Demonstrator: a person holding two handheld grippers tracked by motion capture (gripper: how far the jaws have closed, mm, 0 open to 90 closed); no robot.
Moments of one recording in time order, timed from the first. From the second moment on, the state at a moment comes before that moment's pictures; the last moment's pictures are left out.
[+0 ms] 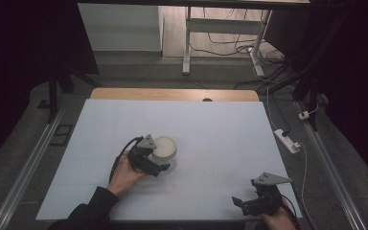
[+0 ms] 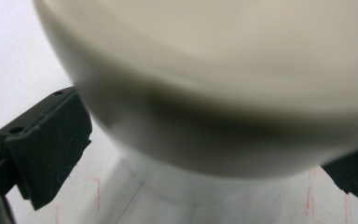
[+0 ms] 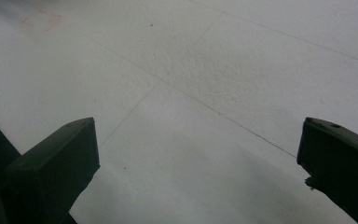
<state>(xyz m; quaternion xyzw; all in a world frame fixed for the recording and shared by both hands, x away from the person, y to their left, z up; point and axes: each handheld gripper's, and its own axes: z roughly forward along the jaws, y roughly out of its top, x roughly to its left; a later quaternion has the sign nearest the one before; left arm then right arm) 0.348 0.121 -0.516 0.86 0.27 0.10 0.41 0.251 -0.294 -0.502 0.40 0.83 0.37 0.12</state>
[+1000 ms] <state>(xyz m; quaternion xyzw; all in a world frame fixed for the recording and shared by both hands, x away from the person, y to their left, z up) 0.339 0.122 -0.498 0.85 0.28 0.11 0.44 0.250 -0.293 -0.502 0.39 0.84 0.37 0.12</state>
